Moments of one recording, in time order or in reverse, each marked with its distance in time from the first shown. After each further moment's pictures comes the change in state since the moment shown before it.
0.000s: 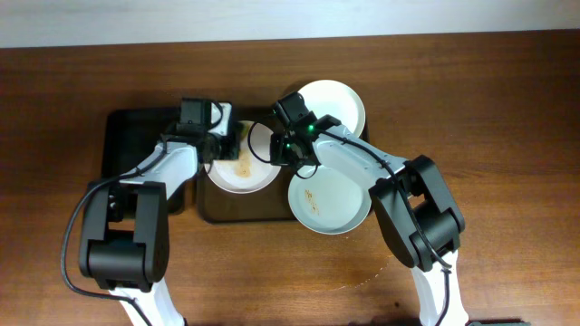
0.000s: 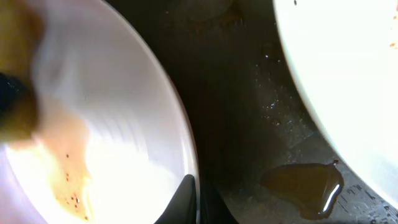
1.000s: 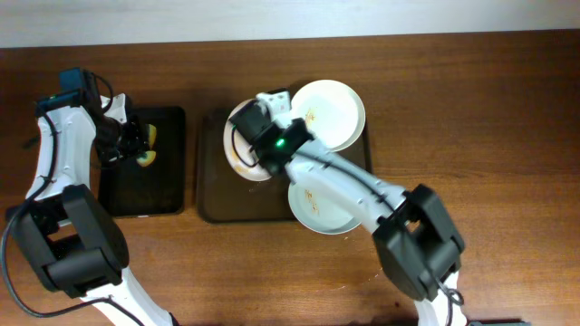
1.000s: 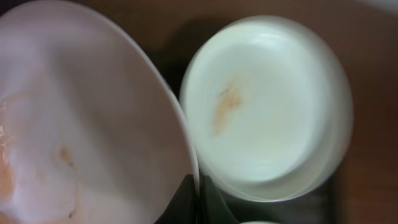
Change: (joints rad) left arm 0.413 0.027 0.485 -0.879 0.043 0.046; right arm 0.224 -0.116 0.097 -0.144 0.842 -0.163
